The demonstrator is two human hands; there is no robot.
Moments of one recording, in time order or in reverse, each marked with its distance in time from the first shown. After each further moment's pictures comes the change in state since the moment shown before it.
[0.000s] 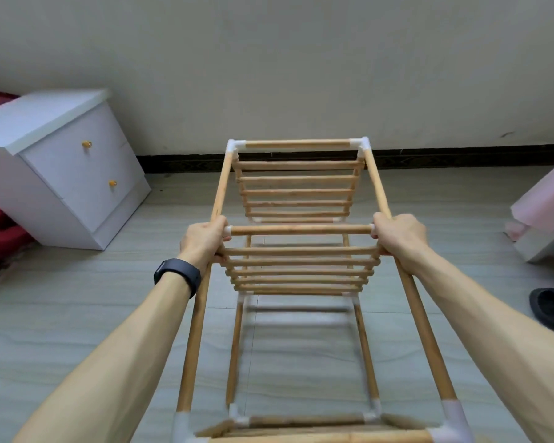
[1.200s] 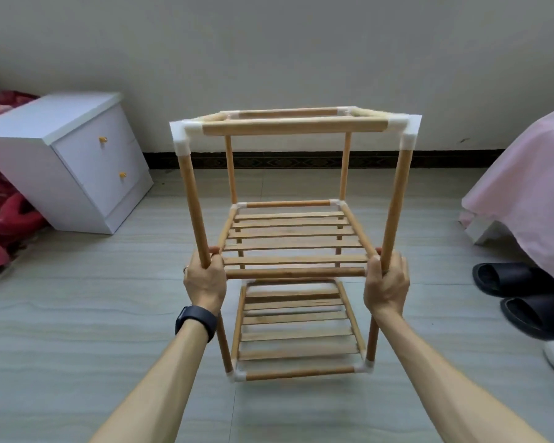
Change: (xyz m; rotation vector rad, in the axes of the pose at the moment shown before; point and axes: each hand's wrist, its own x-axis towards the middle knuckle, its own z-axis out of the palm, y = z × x) left_hand -0.160 -0.083 -0.008 -0.089 0.266 0.183; right_hand -0.145 0.120 -0.005 0.229 0.409 -0.404
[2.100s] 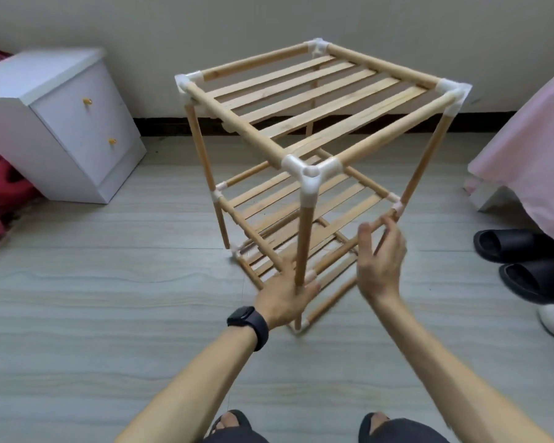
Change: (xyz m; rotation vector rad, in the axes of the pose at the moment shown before) left_hand -0.111 -0.025 0.058 0.513 -0.867 0.239; right_hand -0.043 -0.038 -0.025 0.089 -0.194 0.111
